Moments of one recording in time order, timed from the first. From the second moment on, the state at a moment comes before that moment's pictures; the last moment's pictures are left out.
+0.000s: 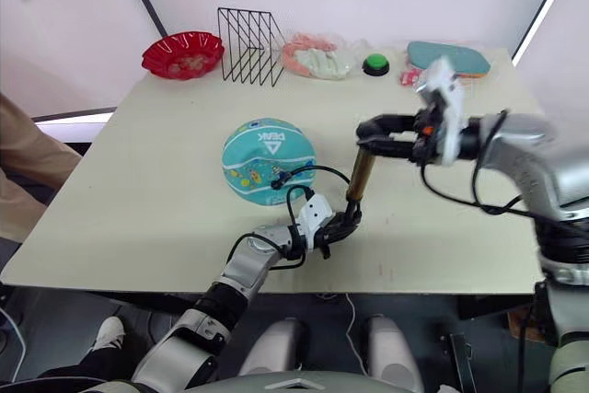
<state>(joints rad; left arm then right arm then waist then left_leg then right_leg) -0.37 0.14 -0.32 0.50 0.01 0.01 -0.72 -0.63 -0.70 0.12 -0.13 0.63 0.73 0.98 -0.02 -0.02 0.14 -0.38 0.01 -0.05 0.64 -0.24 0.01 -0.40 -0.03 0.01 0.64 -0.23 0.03</state>
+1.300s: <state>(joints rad) -0.35 0.15 -0.33 0.45 0.00 0.01 -0.75 -0.80 -0.84 -0.11 -0.24 0.87 1.02 0.91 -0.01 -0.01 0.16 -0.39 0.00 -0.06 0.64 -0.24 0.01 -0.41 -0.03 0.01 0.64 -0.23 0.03</state>
